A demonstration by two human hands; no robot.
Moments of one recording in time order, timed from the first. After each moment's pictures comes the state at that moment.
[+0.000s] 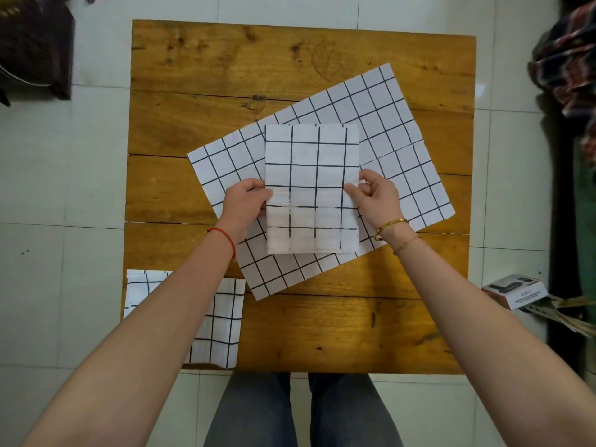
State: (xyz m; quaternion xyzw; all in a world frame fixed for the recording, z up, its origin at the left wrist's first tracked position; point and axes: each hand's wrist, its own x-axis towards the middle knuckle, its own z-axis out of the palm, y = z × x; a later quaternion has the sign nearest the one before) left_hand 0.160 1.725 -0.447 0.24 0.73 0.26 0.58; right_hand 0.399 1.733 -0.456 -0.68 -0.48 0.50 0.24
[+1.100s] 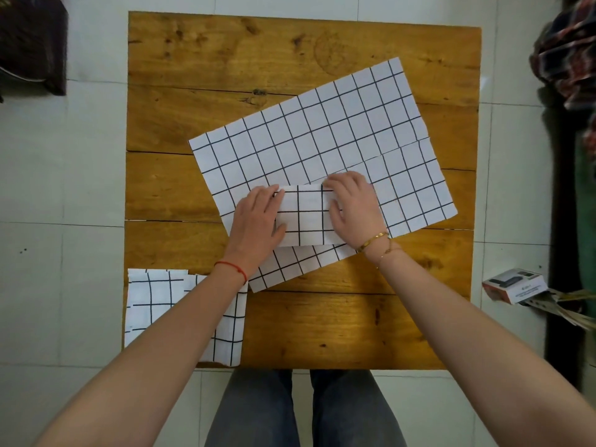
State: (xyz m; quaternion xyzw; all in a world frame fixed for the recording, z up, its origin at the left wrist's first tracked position) left_hand 0.155 1.673 -0.473 0.76 0.61 -0.02 0.21; right_hand 0.371 1.709 -0.470 -0.57 -0.79 0.20 0.10
